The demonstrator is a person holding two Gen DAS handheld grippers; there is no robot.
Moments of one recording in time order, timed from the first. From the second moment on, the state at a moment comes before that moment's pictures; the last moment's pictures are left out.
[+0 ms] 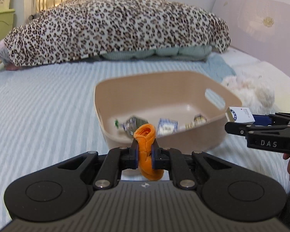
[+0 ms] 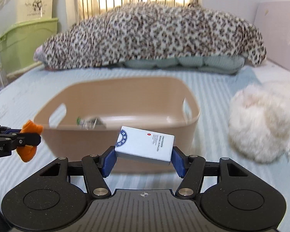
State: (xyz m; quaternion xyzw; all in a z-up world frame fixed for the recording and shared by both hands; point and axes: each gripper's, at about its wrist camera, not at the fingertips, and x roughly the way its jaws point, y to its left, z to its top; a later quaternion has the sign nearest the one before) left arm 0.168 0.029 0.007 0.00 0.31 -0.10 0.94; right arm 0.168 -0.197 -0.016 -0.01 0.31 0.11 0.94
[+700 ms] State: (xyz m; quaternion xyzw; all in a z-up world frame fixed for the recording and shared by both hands) left arm 0.279 -0.016 -0.022 0.05 0.36 -0.06 0.93; right arm 0.256 -0.166 0.000 -0.03 0.29 0.09 0.95
